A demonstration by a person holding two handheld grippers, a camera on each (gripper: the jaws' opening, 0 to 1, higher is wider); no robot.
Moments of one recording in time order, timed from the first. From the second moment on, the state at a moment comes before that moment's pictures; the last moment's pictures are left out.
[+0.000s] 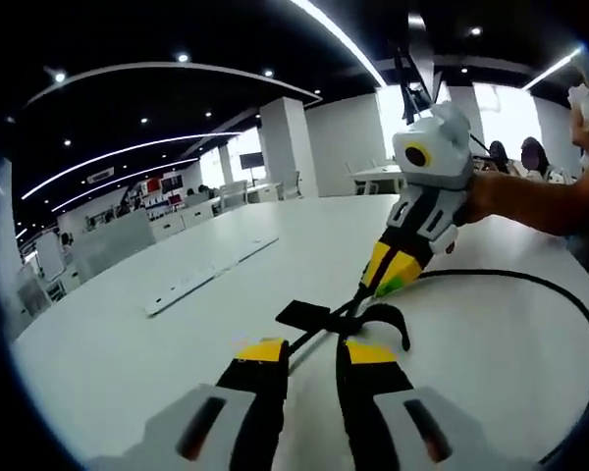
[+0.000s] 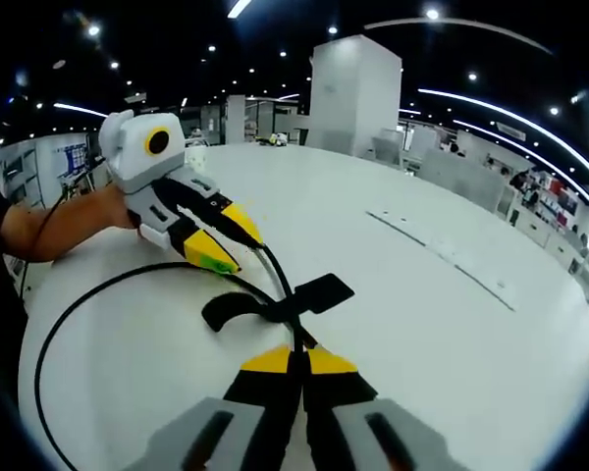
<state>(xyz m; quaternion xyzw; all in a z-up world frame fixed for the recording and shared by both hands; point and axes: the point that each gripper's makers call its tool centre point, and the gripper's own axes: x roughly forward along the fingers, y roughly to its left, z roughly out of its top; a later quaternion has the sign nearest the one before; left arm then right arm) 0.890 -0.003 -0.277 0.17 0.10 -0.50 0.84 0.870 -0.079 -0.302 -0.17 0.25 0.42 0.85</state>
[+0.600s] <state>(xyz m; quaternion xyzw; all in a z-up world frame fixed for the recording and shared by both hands) 0.894 -0.008 -0.293 0.17 0.12 -0.52 0.83 0.869 -0.076 -0.301 -0.16 0.26 0.43 0.85</state>
